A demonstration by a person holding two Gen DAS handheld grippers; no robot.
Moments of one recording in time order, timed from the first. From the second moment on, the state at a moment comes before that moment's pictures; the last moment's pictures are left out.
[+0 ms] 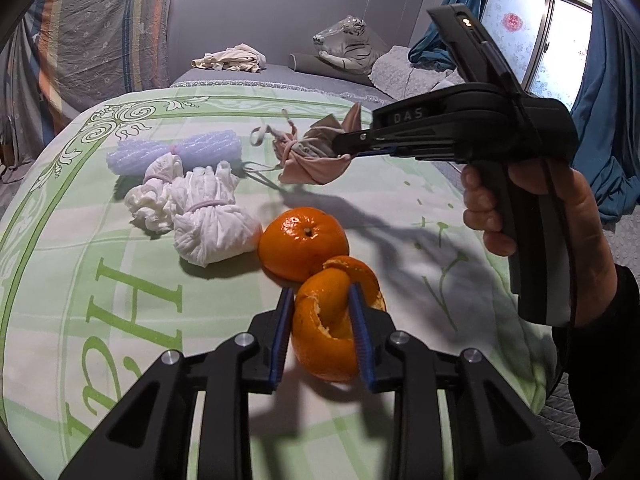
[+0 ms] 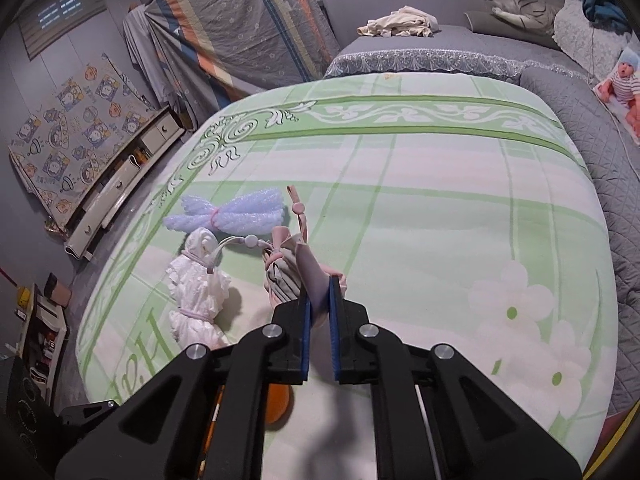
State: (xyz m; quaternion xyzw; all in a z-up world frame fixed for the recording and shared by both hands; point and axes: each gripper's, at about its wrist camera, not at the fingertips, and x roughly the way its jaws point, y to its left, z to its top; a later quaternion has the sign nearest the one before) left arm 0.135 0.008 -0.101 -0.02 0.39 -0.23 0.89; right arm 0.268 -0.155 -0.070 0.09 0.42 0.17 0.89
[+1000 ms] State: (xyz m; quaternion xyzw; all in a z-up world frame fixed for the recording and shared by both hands) left arm 0.095 0.011 -0.048 -0.07 0.32 -0.22 0.92; right arm 0.119 -0.270 0.002 0.21 0.26 0.13 0.93
